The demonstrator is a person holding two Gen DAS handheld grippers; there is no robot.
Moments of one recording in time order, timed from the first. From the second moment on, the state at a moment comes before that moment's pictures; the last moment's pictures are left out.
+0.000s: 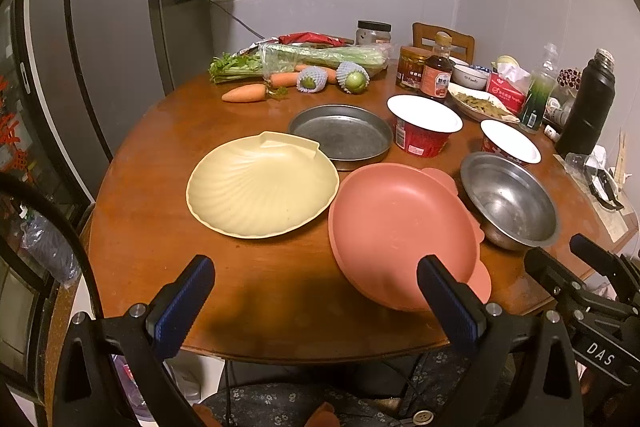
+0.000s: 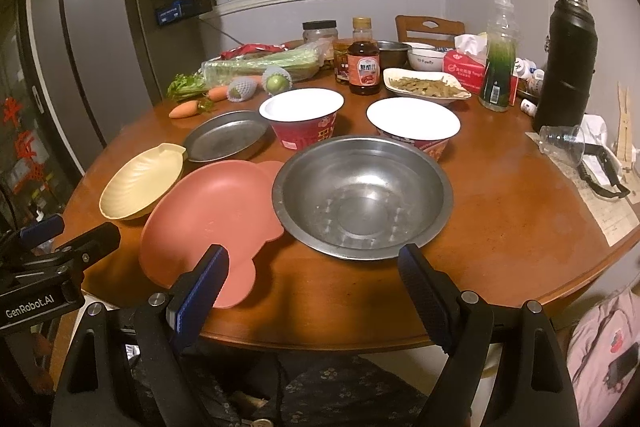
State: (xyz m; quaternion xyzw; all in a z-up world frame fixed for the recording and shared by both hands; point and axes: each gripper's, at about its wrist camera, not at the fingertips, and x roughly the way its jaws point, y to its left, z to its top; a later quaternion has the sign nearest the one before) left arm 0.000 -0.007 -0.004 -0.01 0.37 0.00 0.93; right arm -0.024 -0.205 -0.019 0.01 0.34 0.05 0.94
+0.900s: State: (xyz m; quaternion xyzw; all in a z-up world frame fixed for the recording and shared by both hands) left arm 0.000 -0.006 -0.004 -0.01 0.37 0.00 0.93; right arm -0.021 -0.205 -0.016 0.02 0.34 0.05 0.94
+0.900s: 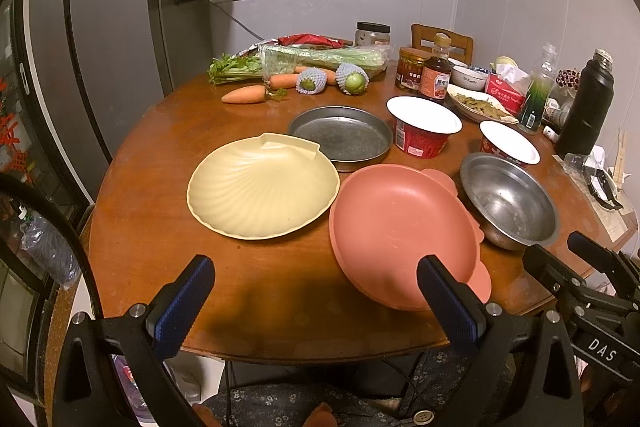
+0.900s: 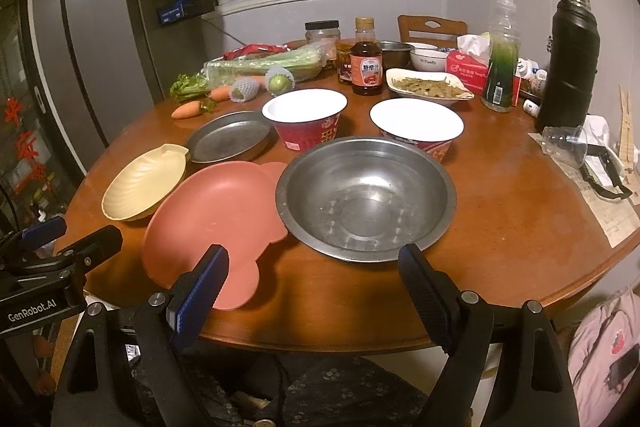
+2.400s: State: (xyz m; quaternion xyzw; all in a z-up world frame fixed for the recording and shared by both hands) left arm 0.127 0.128 -0.015 -0.01 0.42 0.04 0.91; right arm 0.114 -0.059 -0.019 -0.06 0.41 0.17 0.90
